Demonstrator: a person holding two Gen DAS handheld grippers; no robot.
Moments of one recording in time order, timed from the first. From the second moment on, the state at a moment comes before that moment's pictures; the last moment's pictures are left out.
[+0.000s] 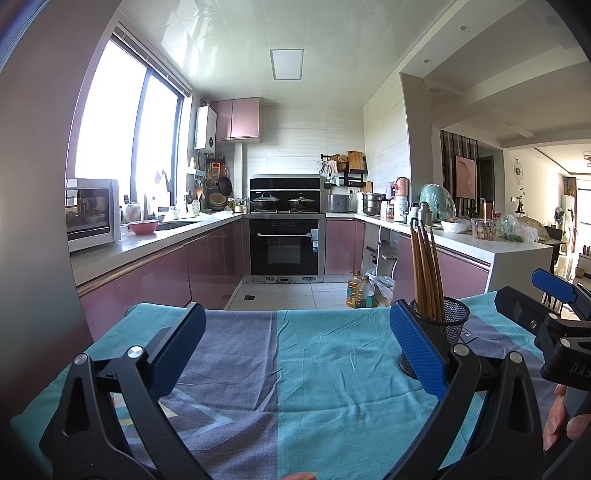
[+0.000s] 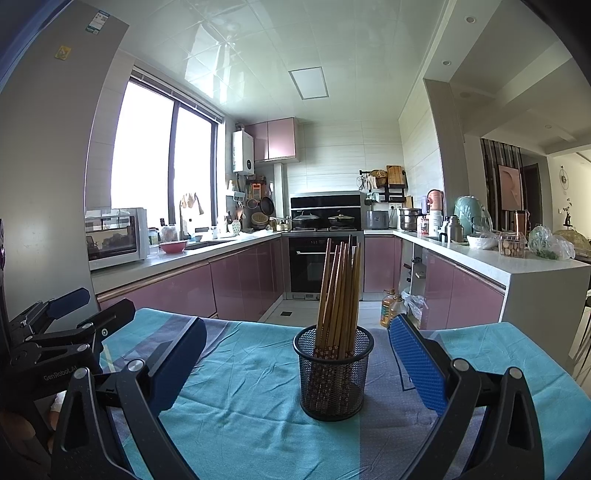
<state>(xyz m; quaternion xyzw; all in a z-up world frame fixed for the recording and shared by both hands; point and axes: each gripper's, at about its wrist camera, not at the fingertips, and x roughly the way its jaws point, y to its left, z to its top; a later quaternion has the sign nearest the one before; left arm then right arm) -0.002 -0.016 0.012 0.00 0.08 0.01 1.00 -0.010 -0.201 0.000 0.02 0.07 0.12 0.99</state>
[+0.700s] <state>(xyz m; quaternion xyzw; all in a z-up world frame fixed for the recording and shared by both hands) -0.003 -0.016 0.011 0.00 0.08 0.01 1.00 -0.010 -0.202 0.000 0.02 0.07 0.12 0.99</state>
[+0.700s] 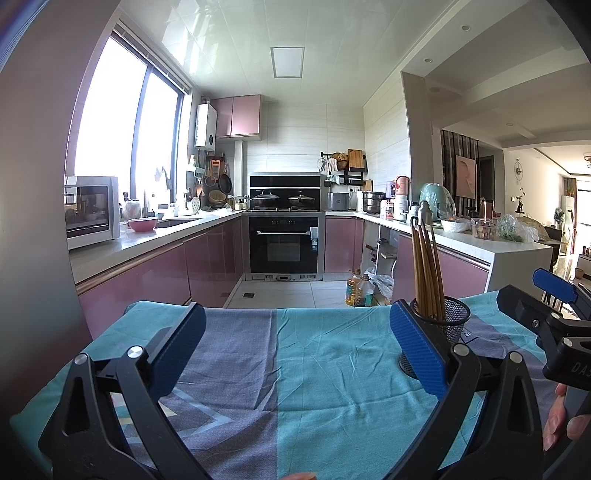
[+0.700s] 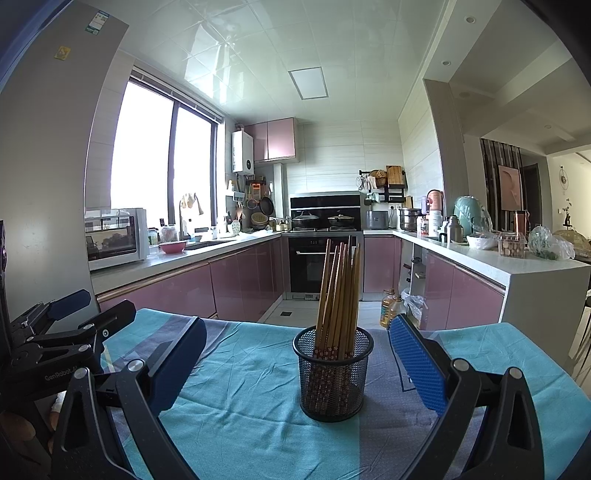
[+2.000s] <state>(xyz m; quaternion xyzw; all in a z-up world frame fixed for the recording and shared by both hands) -0.004 -0.018 0.009 0.00 0.08 0.01 1.00 -0.009 -0.202 0.001 0.02 0.07 0.12 0.99</state>
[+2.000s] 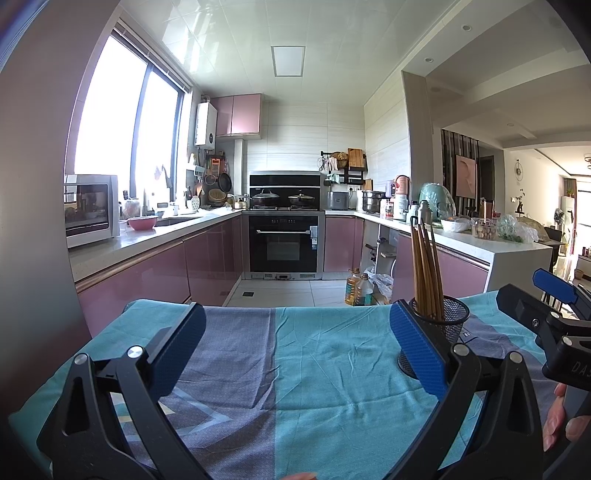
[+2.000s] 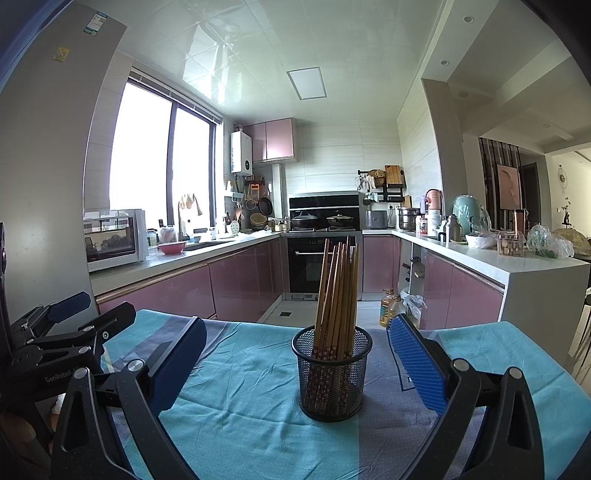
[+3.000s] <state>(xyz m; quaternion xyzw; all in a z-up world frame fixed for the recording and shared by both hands) -0.004 -0.020 0.007 0.00 0.09 0.01 1.00 -0.009 -0.201 0.000 0.02 0.07 0.12 0.99</state>
